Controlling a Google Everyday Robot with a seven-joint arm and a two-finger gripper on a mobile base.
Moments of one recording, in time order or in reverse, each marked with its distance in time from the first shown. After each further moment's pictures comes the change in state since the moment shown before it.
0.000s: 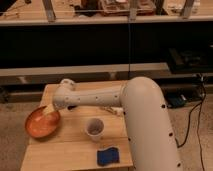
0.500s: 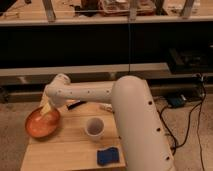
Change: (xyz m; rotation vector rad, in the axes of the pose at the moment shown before) arm -0.002 -0.015 0.008 0.000 -0.148 -0.022
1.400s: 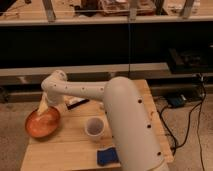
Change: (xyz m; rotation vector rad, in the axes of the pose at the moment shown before) arm 0.013 -0.015 0.007 0.072 -0.079 -0.053
